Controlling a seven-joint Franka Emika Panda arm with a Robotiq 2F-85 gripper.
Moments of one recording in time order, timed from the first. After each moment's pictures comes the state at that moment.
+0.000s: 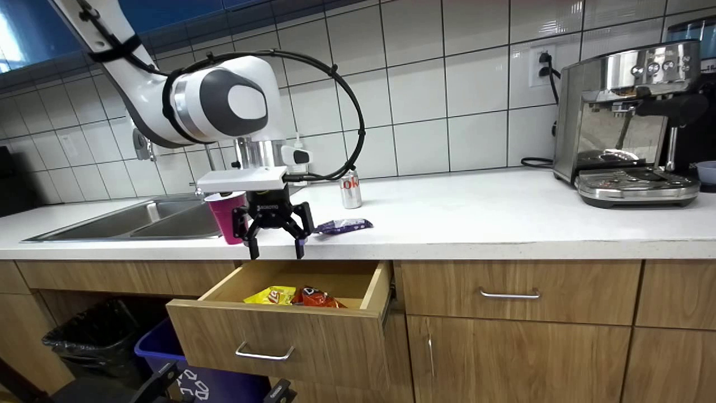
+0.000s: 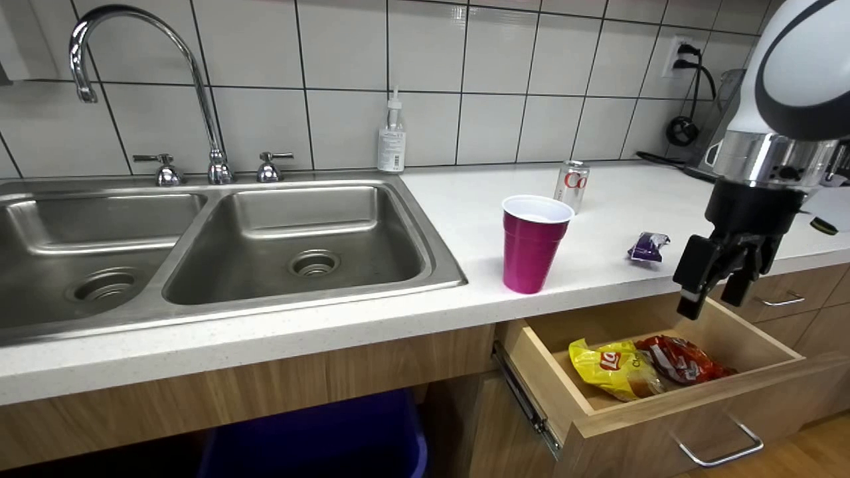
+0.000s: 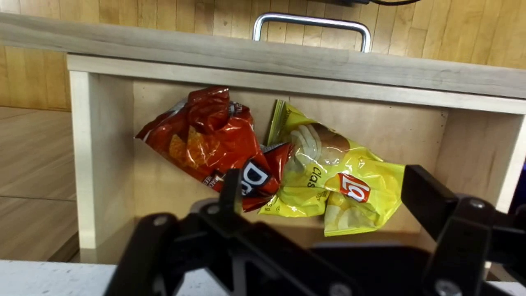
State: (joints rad) arm -0.02 0.02 0.00 -2.61 0.03 2.53 -0.27
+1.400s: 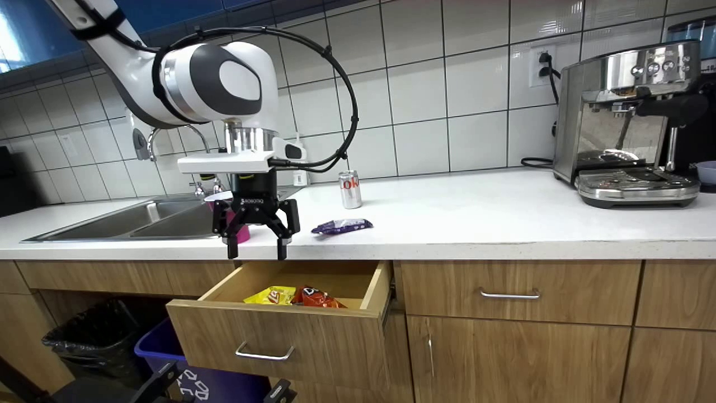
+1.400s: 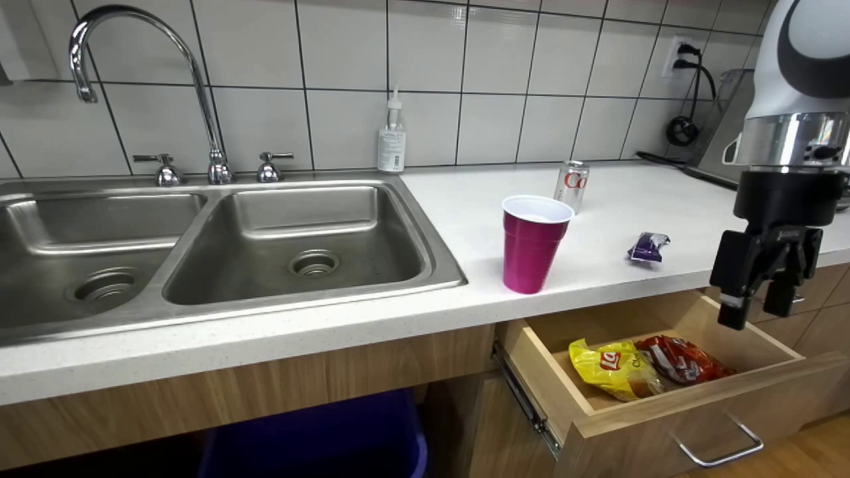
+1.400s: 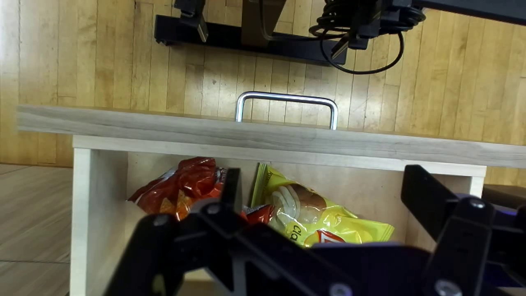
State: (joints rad) arm -0.02 -0.07 0.00 -2.61 0.04 2.29 -0.27
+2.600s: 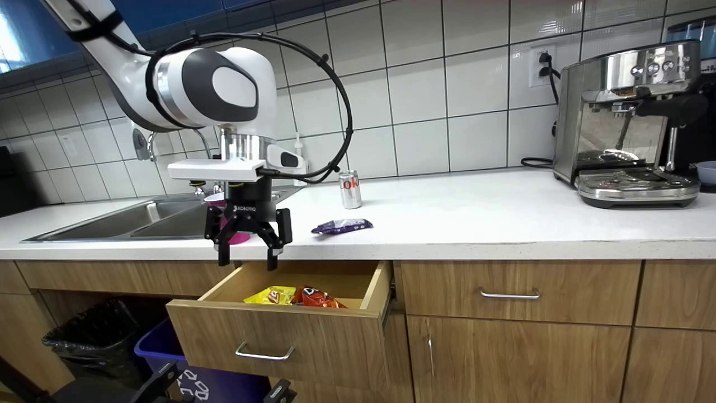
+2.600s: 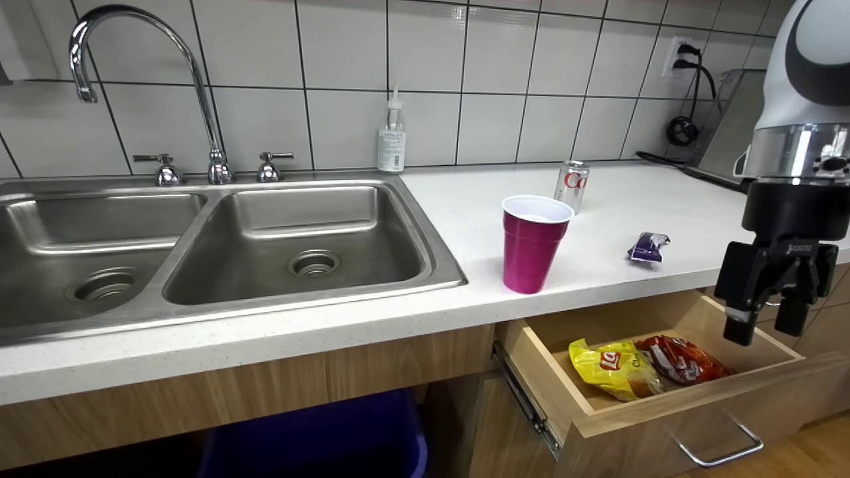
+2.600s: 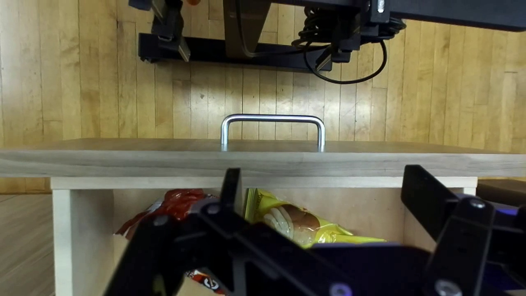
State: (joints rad) arm -0.01 -0.08 0.00 -2.65 0.09 2.29 -0.25
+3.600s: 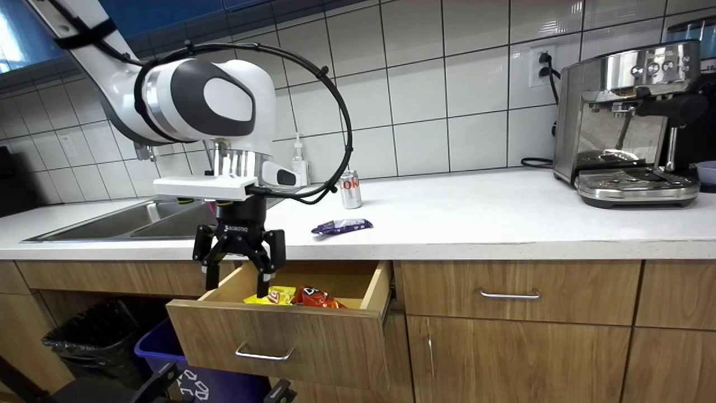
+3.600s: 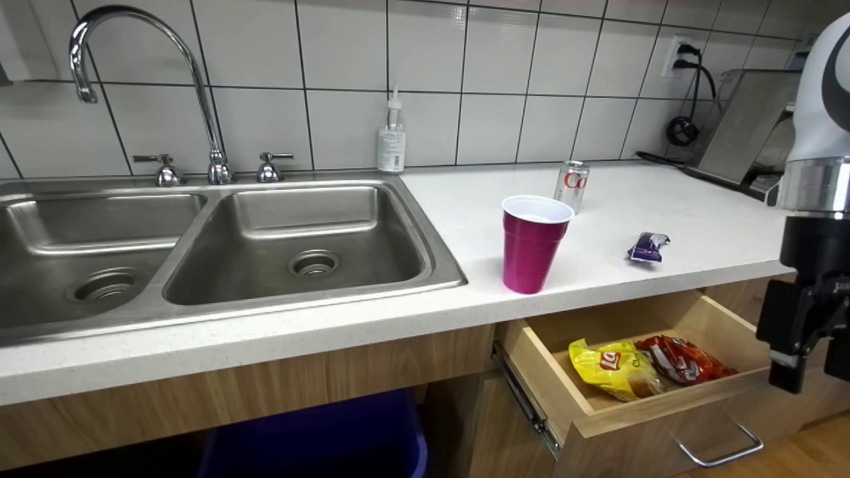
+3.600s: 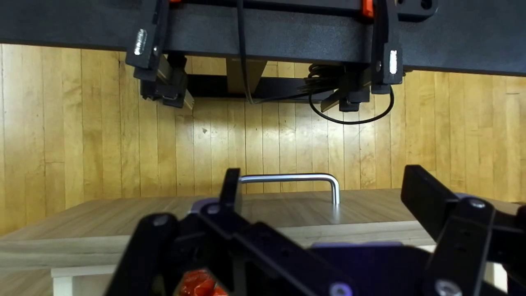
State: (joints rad) arm -0.02 -0.10 -0.04 -2.74 0.07 2.29 -0.24
